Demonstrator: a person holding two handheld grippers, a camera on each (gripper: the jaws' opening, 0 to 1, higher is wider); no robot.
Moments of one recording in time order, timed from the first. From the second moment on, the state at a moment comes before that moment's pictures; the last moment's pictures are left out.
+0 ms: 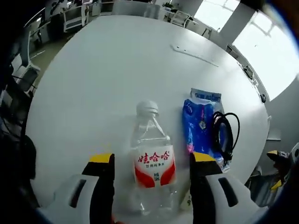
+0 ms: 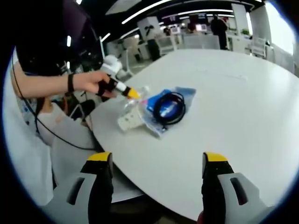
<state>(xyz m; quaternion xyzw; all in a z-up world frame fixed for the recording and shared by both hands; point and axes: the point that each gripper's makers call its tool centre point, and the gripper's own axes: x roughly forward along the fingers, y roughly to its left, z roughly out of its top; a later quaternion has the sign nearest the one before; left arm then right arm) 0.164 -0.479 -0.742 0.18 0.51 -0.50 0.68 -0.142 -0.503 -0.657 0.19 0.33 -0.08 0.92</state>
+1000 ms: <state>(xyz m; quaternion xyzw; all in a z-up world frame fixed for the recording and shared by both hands) 0.165 -0.488 -0.754 0.14 0.51 -0.50 0.68 -0.148 -0.506 -0.658 0.19 0.34 -0.09 0.92</state>
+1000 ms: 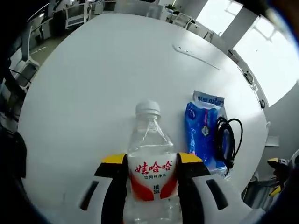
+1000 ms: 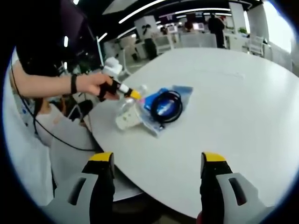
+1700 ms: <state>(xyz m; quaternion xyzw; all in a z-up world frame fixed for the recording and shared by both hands) 0.183 -0.466 -0.721 0.09 0.44 -0.52 0.73 -0.139 -0.500 -0.656 0.19 0.33 -0.08 0.92</state>
